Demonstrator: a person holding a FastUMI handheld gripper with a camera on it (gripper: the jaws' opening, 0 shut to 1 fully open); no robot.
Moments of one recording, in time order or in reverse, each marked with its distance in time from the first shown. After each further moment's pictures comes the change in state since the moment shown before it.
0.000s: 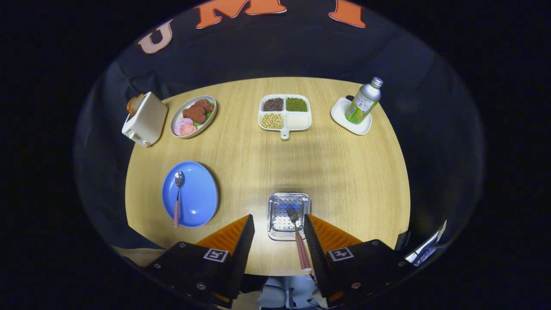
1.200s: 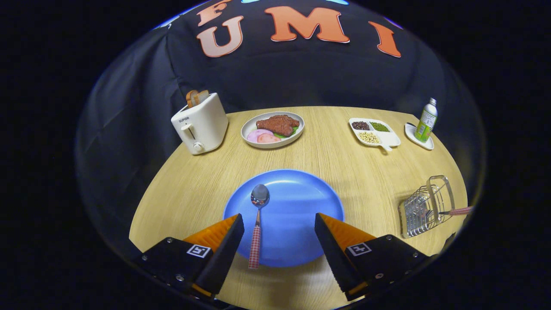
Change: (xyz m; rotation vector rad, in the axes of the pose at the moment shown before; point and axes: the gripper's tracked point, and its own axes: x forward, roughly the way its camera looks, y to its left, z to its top) arm 0.100 0.234 -0.047 -0.050 -0.368 0.120
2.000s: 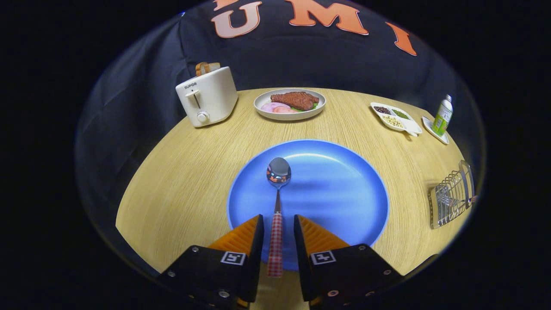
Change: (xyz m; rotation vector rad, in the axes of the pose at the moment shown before) arm 0.035 0.033 -0.046 -0.054 0.071 0.026
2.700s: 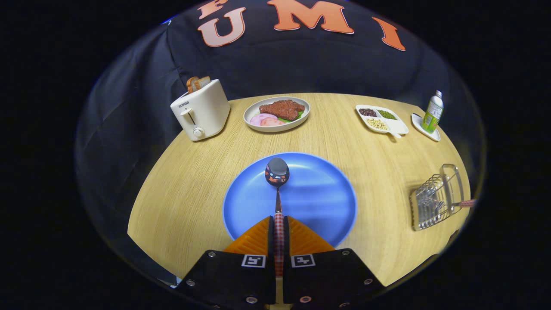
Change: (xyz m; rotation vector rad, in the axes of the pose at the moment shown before) arm -0.046 -0.045 0.034 0.050 -0.001 -0.005
